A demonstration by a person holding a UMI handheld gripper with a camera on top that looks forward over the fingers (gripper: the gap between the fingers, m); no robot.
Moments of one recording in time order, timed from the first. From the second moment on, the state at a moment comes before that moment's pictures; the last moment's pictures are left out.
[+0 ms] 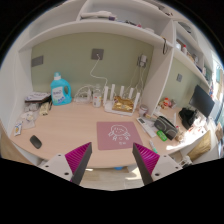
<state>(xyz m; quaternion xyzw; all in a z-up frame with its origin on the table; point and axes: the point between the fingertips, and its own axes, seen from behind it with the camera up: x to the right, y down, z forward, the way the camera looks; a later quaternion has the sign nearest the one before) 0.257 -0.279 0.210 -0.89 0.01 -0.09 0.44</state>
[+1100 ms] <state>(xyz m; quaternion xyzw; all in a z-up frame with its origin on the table) -0.141 -0.184 -0.013 -0.91 -0.10 0.01 0.40</state>
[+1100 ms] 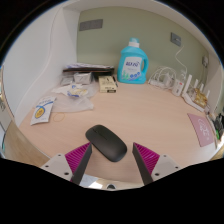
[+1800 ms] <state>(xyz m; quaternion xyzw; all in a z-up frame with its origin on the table) -0.156 -0.117 -0.018 -0.90 -0.13 0.05 0.41</state>
